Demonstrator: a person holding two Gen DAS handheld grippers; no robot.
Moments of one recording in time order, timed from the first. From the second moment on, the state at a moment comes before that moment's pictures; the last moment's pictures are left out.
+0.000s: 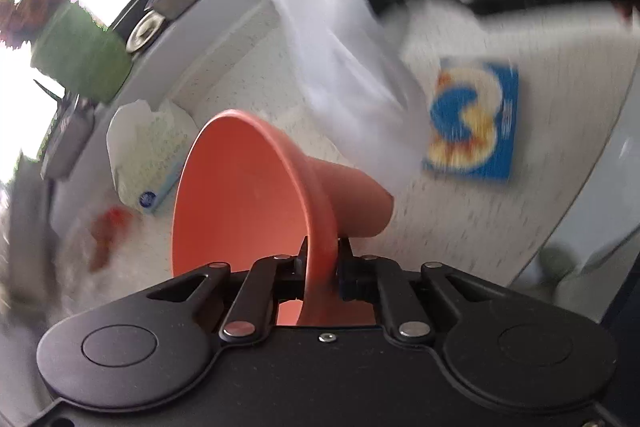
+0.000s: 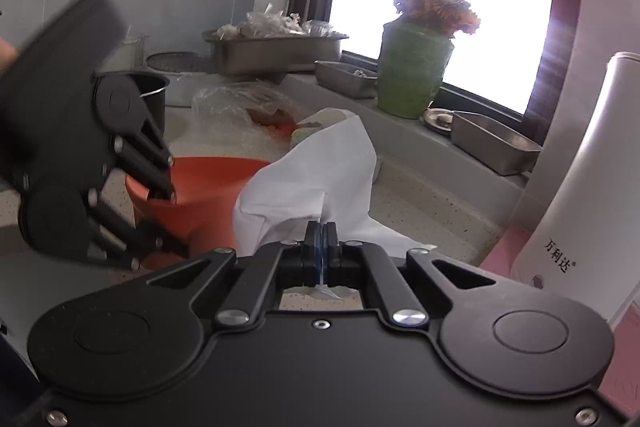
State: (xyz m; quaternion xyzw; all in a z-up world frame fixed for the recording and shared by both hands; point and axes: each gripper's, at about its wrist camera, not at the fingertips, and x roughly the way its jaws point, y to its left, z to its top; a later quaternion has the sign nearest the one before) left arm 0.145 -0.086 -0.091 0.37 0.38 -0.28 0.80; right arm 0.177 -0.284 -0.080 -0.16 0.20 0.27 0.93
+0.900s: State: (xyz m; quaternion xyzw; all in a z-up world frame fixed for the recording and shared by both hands) left arm 0.087 -0.043 -0.030 0.17 0.31 -0.43 0.83; right arm 0.187 -0.220 -0.056 -0.57 0.01 0.52 0.64
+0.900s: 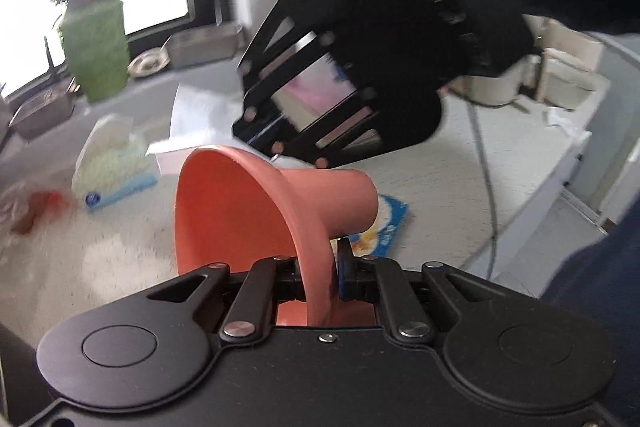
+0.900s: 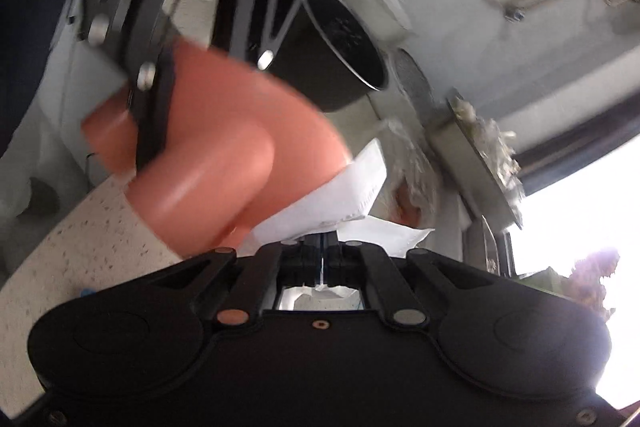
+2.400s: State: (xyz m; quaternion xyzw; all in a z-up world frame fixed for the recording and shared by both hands) left arm 0.166 0.025 -0.015 -0.20 0.30 -0.45 0.82; right arm 0.149 -0.266 -0.048 -0.40 0.13 0.51 0.75
